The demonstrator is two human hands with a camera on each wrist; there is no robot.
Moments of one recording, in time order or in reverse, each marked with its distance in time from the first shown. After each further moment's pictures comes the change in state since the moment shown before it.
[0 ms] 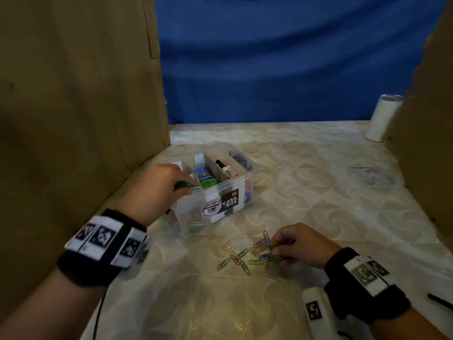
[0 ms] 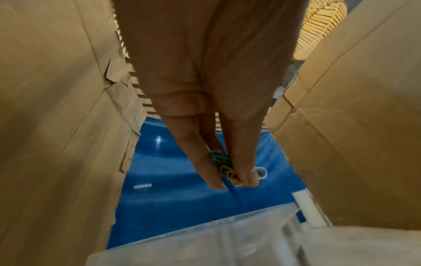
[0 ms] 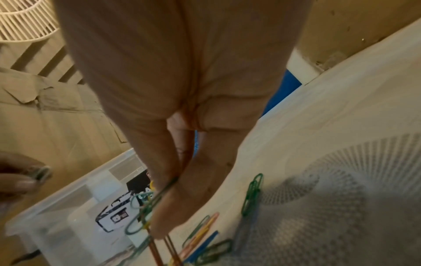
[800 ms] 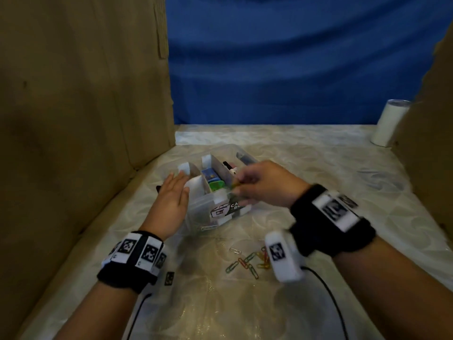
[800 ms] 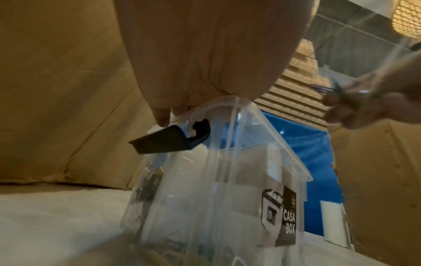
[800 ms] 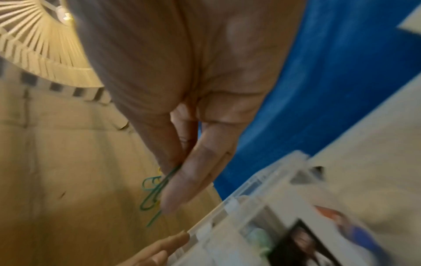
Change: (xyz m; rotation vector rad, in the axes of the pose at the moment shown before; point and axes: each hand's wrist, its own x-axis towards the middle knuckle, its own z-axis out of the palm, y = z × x) left_hand -0.004 -0.036 0.077 -0.310 0.038 -0.266; right_hand 0.034 -0.137 -0.017 0.143 -0.007 -0.205
